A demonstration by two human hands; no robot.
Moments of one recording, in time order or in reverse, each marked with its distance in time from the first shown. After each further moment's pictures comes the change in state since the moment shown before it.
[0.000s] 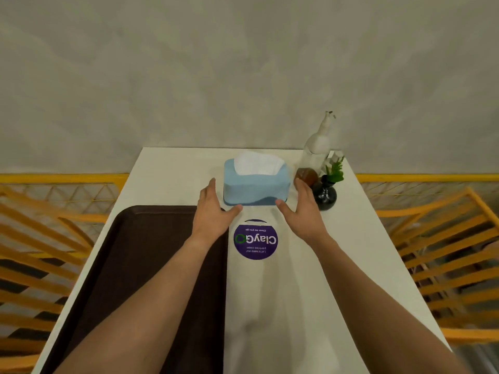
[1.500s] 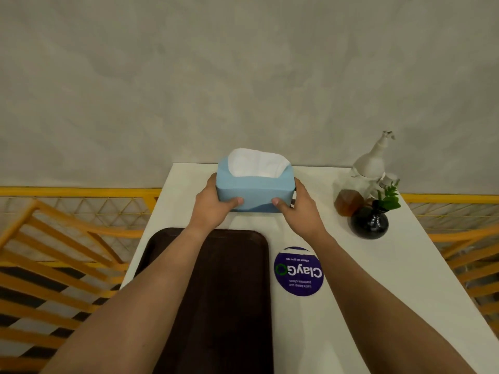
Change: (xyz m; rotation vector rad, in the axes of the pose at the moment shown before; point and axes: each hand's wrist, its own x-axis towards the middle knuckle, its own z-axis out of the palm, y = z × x) left_hand 0.096 -0.047 -0.075 -0.227 0.041 0.080; right_hand 0.071 -0.078 0.076 0.271 -0.061 -0.078
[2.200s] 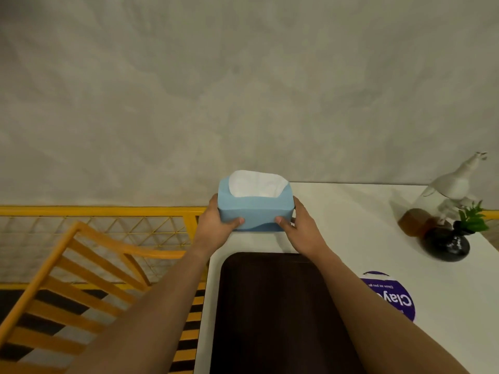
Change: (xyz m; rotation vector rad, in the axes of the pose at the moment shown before) left_hand 0.044 -0.110 -0.154 -0.007 -0.012 -0.008; right_hand 0.025 -0.069 0.175 0.012 -0.090 -0.011
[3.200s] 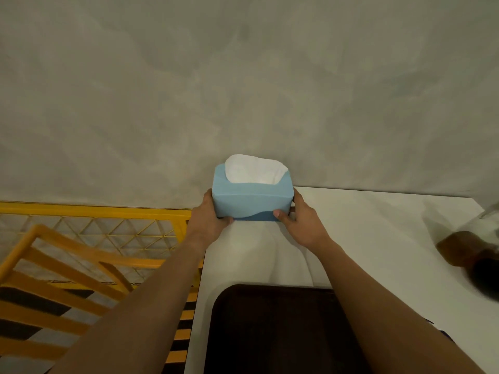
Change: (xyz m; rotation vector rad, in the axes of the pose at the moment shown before) left_hand 0.104 -0.068 0.028 0.176 -0.027 -0.130; right_hand 0.115 0.060 0.026 -0.093 -0.069 0.000
